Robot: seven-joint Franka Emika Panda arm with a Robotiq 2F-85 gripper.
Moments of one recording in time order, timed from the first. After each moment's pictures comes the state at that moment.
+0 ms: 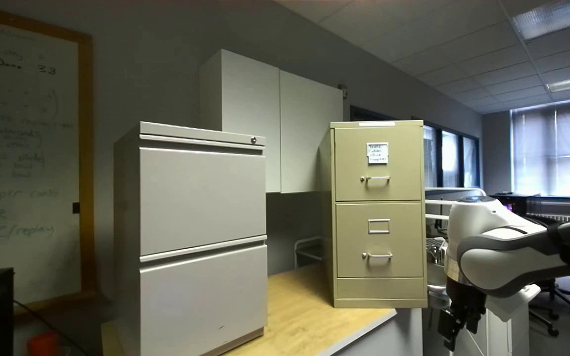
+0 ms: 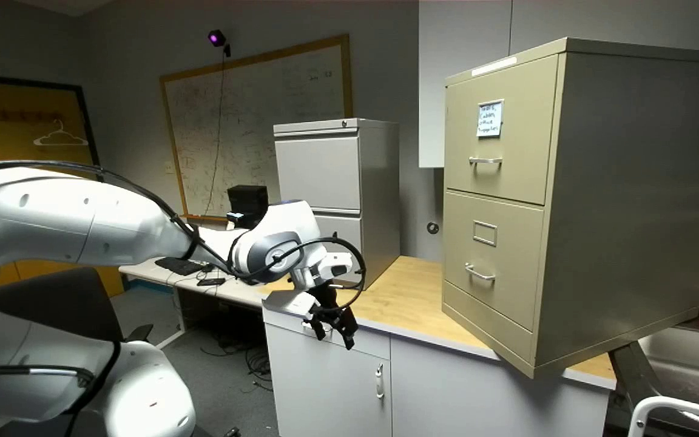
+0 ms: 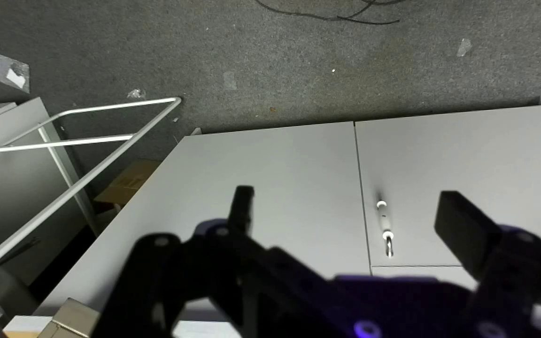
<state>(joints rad) -0.22 -0.78 -0.16 -2.78 -0.28 2.22 -0.10</state>
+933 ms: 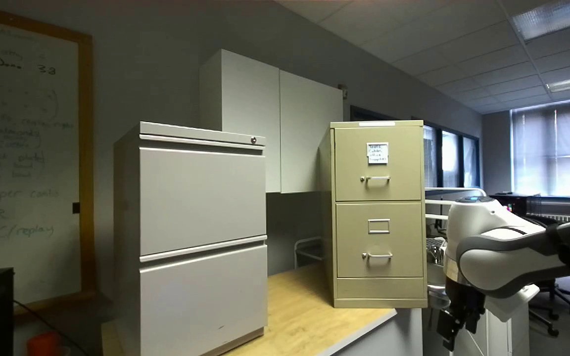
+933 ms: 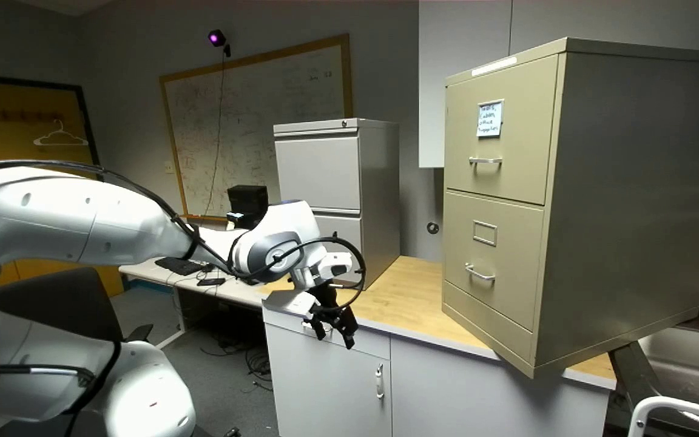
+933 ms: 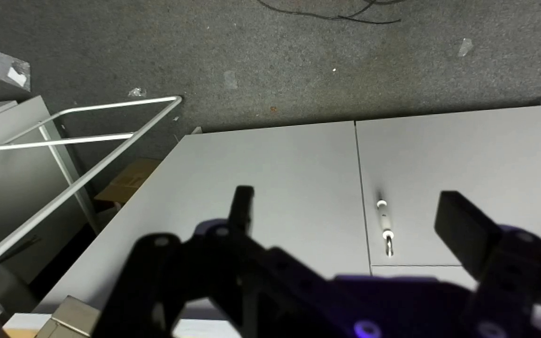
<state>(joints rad) -0.22 -0.77 -0.16 -2.78 -0.28 2.22 -0.10</state>
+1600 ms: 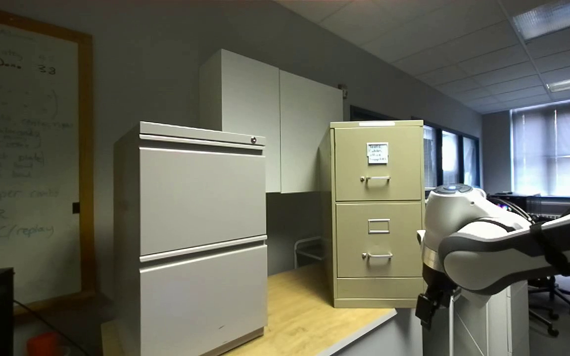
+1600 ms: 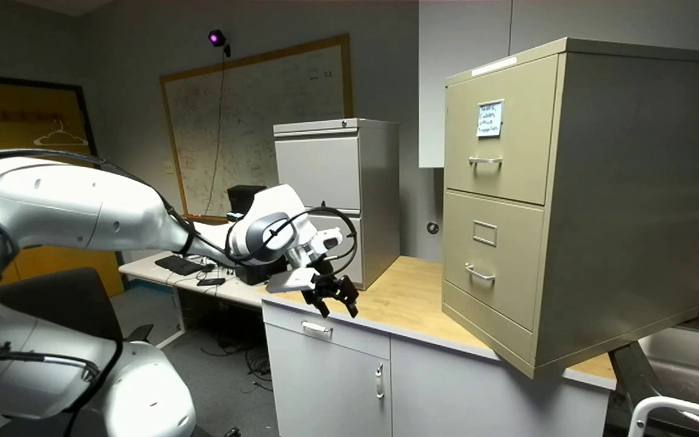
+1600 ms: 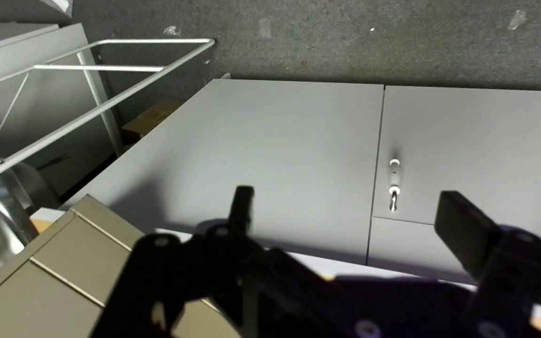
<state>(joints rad) -0.21 -0.74 -0.03 -2.71 -0.34 2.28 -0.07</state>
